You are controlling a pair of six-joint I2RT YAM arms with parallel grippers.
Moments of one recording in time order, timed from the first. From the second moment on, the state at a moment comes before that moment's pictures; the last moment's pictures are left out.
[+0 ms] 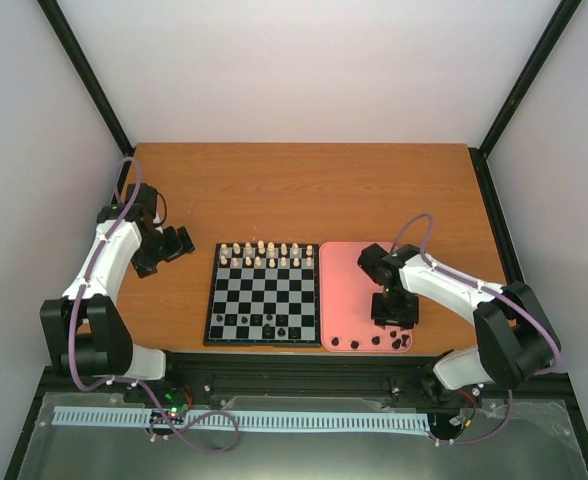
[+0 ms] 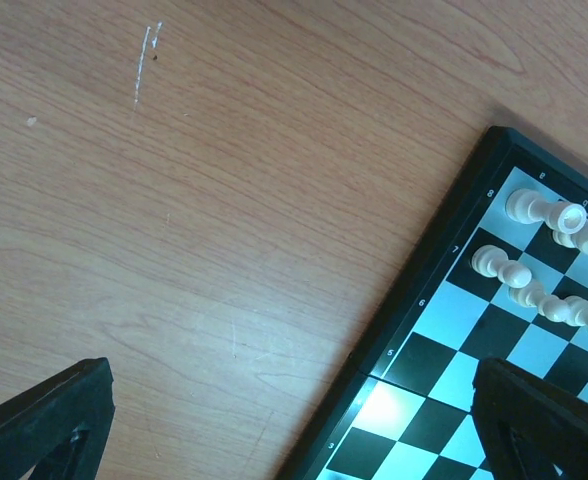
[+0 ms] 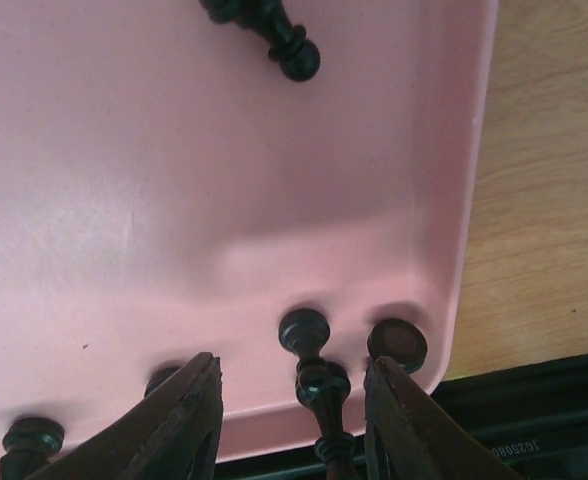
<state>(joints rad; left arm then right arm) 0.08 1.39 1.11 -1.07 0.08 -0.45 0.58 1.40 0.80 -1.14 0.02 0.74</state>
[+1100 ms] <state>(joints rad) 0.08 1.44 1.11 -1.06 0.08 -0.45 0.53 1.50 0.76 -1.05 -0.02 0.68</state>
